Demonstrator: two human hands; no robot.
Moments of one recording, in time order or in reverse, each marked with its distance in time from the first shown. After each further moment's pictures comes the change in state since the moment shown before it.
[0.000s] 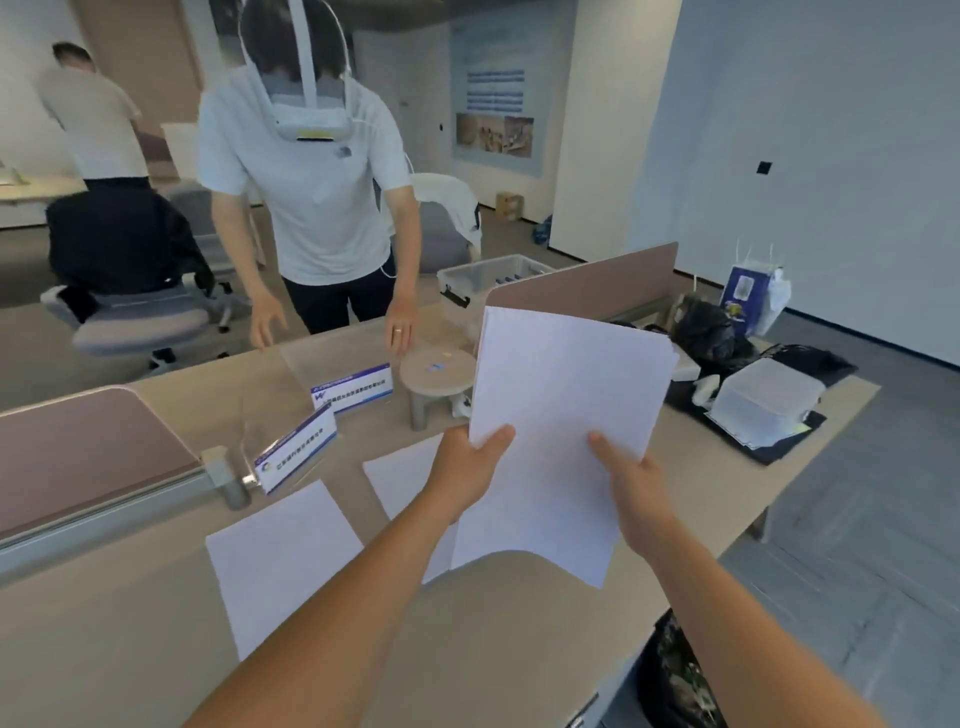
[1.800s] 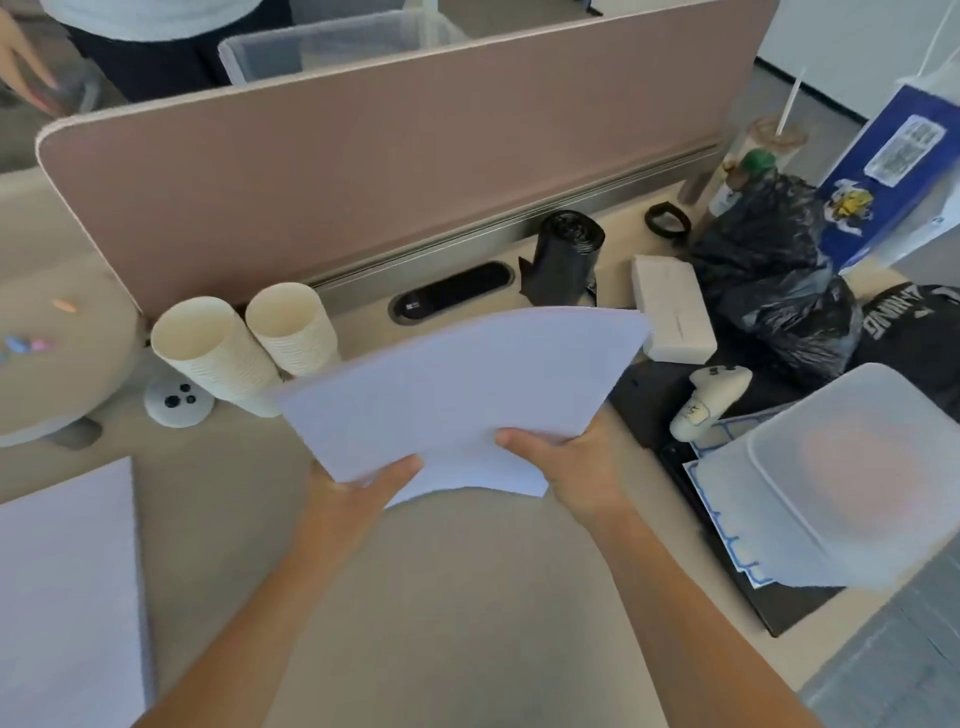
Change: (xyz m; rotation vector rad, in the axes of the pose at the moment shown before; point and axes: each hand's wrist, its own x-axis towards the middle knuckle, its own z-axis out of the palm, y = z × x) left_hand 0.384 -0.168 0.298 0.019 0.298 -0.176; right_hand 0.537 0.117 -0.173 -0.165 -0.307 0.141
